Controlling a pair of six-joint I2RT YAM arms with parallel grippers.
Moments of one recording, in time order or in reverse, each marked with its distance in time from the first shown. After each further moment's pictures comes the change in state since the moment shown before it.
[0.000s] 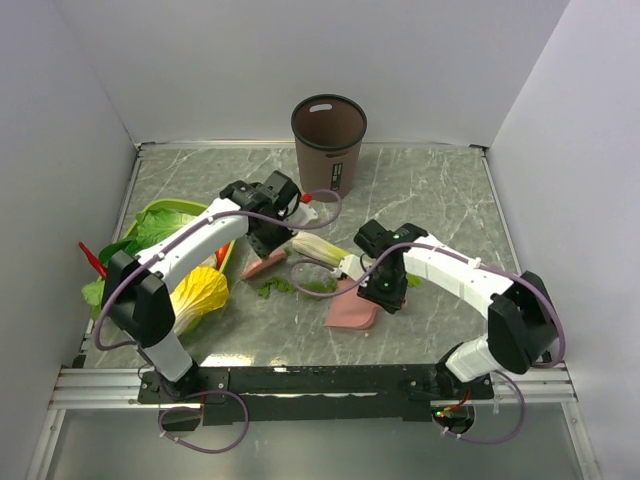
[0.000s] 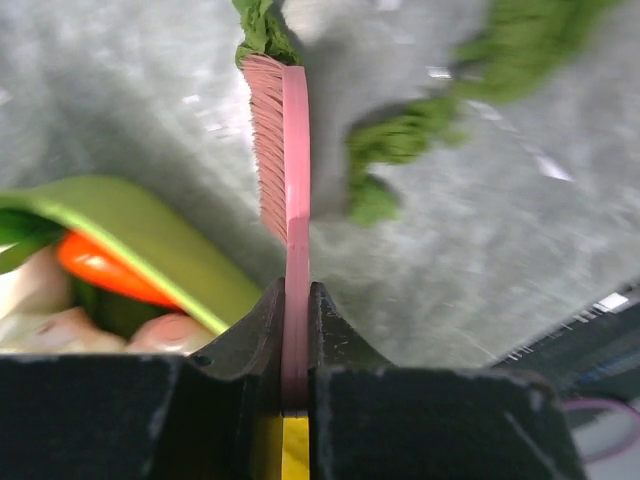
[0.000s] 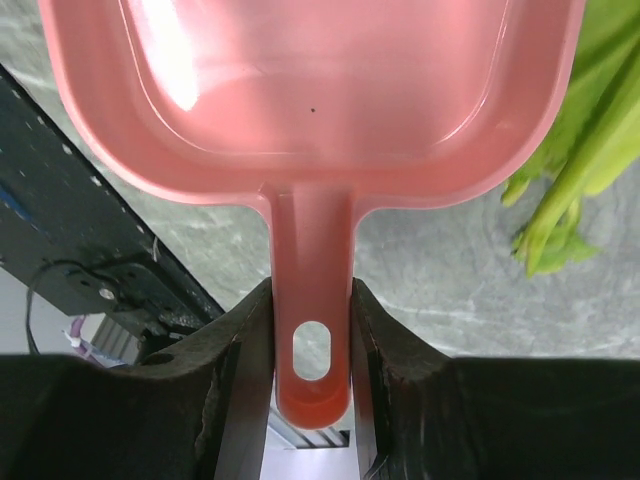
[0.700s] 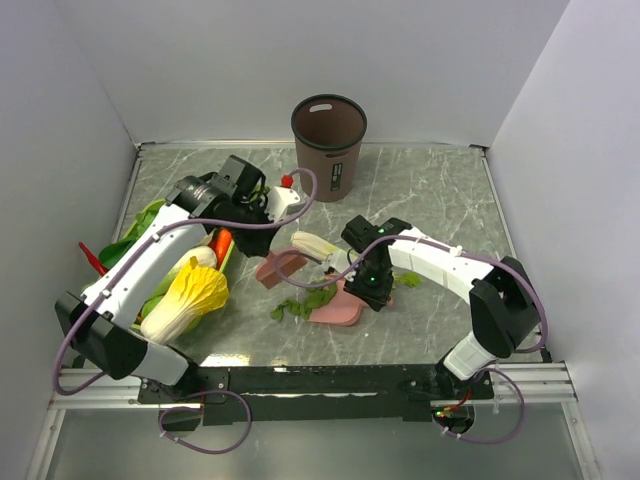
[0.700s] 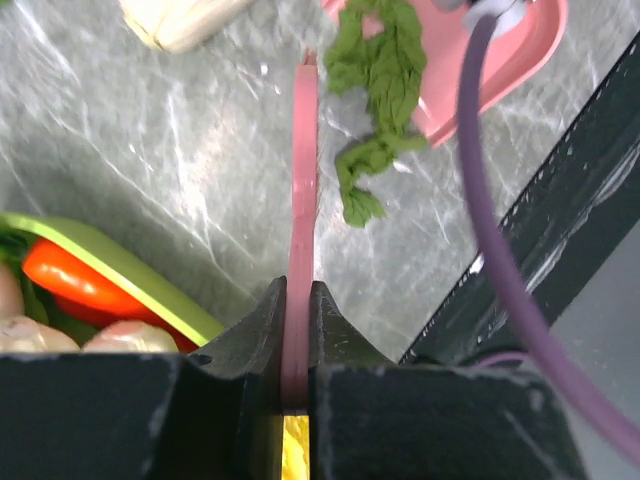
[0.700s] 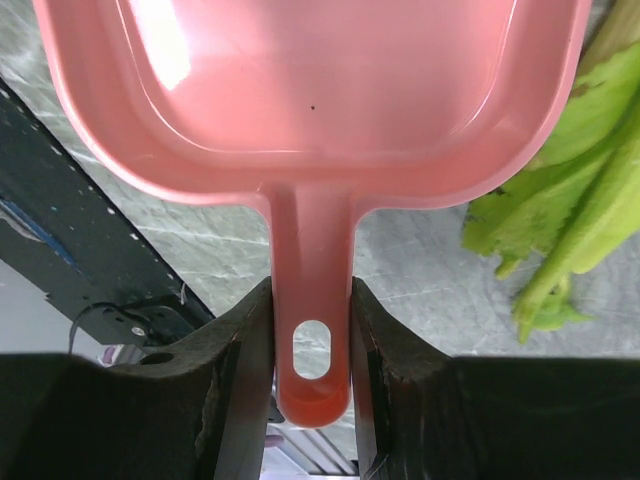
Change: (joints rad) left arm 0.083 -0.225 0.055 -0.092 0.353 0.047; right arm 0.032 0.126 0.091 0.040 -0.067 0.061
